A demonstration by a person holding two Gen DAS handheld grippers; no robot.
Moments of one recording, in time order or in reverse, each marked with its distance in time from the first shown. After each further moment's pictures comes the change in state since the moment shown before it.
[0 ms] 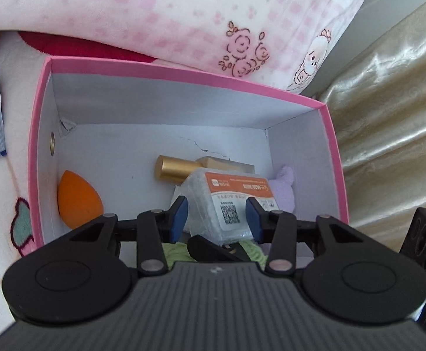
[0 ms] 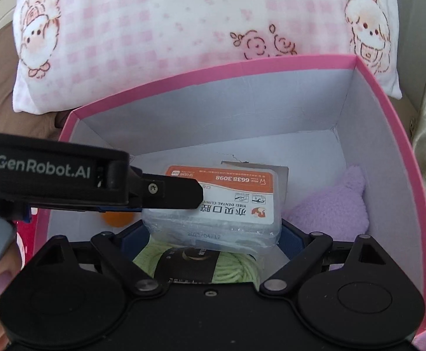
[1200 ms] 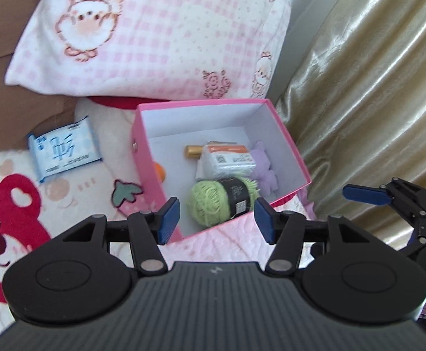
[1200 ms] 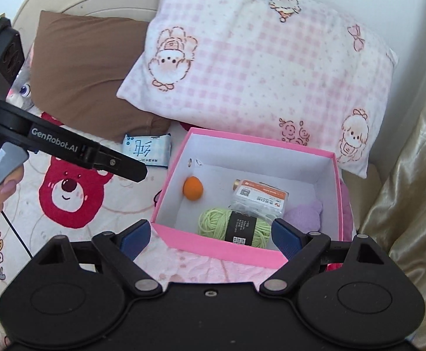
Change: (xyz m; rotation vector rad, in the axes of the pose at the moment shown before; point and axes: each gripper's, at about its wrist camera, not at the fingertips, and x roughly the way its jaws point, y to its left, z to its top) left arm -0.215 -0.002 -0.093 0.231 -0.132 0.042; right arm -0.206 0.117 -0.076 -0.342 -0.163 -0.071
